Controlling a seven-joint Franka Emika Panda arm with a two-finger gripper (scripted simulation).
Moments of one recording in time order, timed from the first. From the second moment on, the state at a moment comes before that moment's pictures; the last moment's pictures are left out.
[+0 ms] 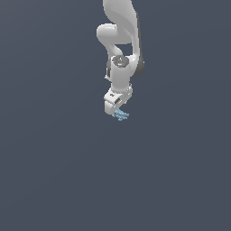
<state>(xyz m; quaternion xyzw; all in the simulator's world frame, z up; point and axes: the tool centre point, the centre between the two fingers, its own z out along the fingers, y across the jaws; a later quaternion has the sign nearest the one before) -0.159 0.021 0.093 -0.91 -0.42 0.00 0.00</state>
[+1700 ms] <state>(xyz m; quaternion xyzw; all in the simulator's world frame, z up) -0.158 0.020 0.048 -0.91 -0.42 0.00 0.00</state>
